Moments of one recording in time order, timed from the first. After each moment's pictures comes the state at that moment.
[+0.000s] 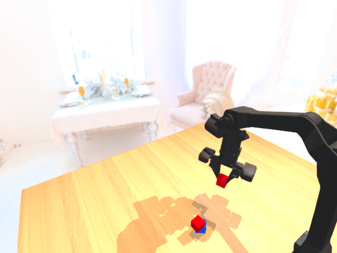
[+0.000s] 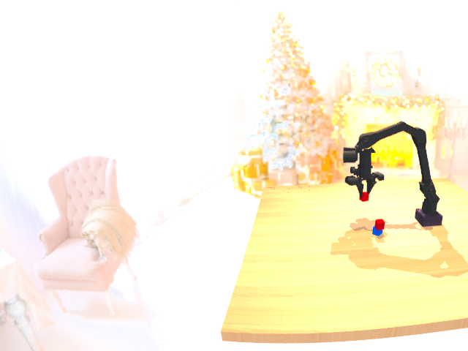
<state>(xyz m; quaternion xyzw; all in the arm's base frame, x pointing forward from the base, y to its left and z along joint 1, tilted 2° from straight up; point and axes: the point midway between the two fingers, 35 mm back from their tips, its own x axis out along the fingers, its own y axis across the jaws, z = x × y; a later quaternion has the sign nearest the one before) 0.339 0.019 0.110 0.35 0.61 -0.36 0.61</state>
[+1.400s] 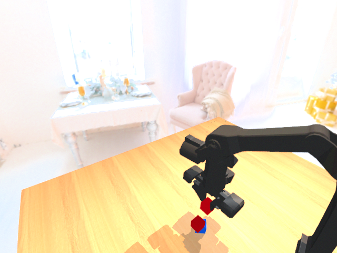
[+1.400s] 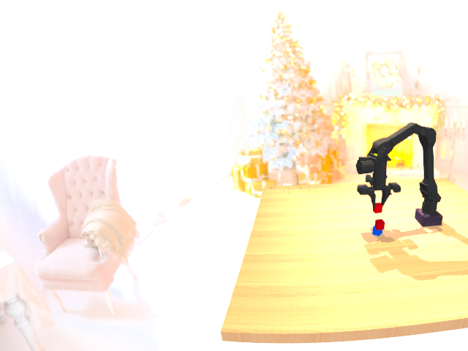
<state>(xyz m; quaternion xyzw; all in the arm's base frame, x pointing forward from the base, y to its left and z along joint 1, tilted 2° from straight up) 0.281 0.121 0.096 0.43 0.56 -0.43 0.56</state>
